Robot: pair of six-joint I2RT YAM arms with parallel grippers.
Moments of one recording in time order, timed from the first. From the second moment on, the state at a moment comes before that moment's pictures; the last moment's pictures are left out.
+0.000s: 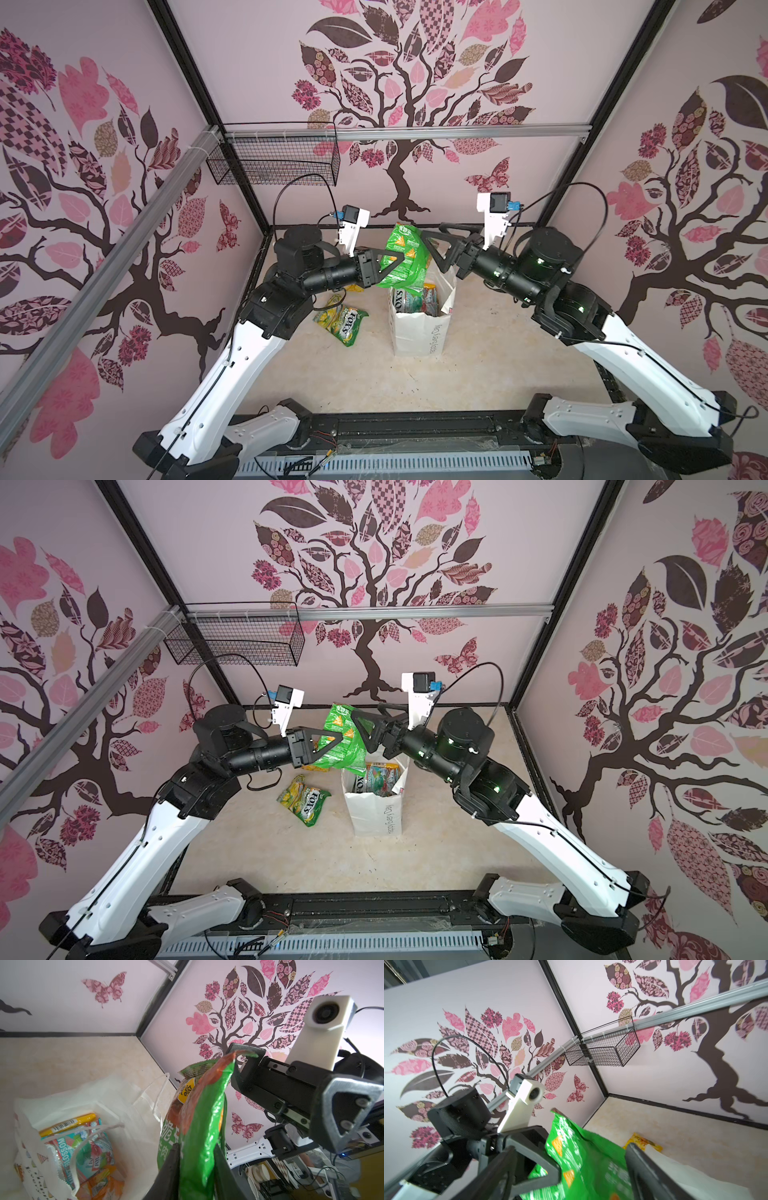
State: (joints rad) left arm -0.53 1.10 1.42 -0.46 0.59 -0.59; right arm 0.85 1.11 1.44 -0.22 -0.02 0.47
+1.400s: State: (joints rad) left arm -0.05 1.56 1.18 -0.07 0.58 -0.89; right arm 0.85 0.82 1.09 -0.13 0.22 0.37
